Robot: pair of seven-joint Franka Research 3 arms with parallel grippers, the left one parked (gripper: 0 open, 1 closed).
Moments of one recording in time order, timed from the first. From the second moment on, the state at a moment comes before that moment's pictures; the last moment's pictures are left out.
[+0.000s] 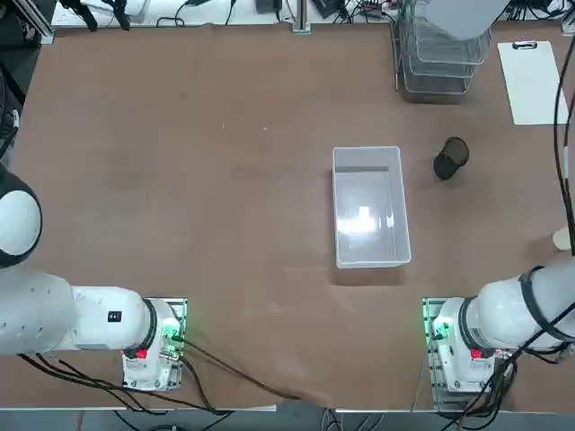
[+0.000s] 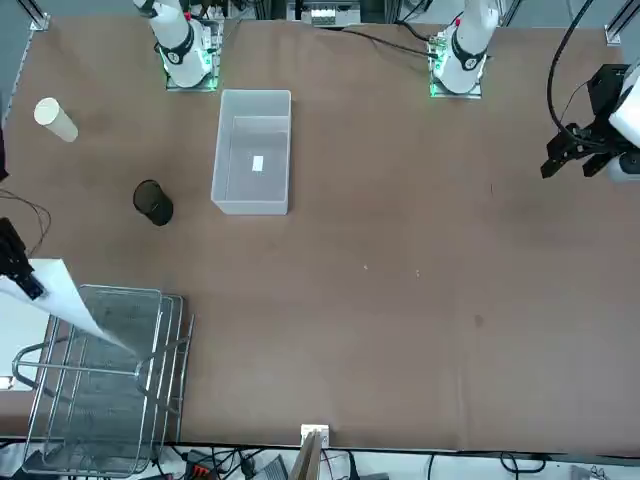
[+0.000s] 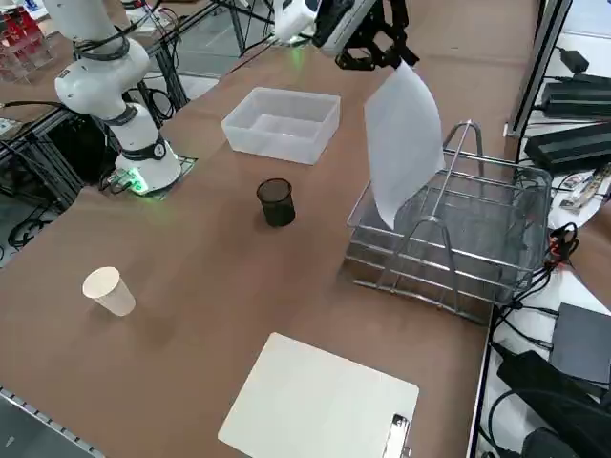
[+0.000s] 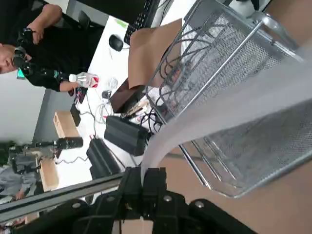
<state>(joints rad) -0.05 0.14 -0.09 -1.71 0.72 2.36 0.32</state>
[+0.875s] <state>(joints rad) -0.01 0.11 -0.08 -1.81 0.54 2.46 0.27</state>
